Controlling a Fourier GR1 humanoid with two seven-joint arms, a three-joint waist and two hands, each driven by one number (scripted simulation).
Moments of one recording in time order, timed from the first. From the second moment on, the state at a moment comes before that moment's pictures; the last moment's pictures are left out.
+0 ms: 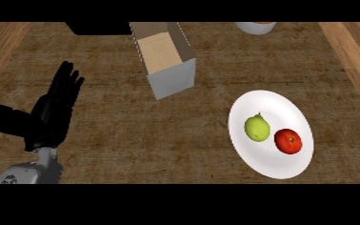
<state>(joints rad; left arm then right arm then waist) -0.10 0.25 -0.02 -1.65 0.24 0.22 0.19 0.24 -0.96 -0.14 -1.51 -0.19 0.25 -0.07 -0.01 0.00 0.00</state>
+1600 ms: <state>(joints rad) -0.12 0.16 0.03 -1.66 0.15 0.15 0.22 0.09 -0.52 -0.13 -1.68 0.15 0.35 0.31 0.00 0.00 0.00</state>
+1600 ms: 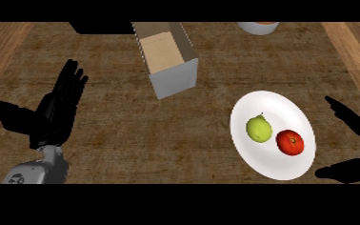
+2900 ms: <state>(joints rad) -0.10 0.12 0.08 -1.66 0.13 0.09 0.21 0.02 -0.34 -0.13 -1.55 0.41 0.38 0.26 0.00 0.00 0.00</state>
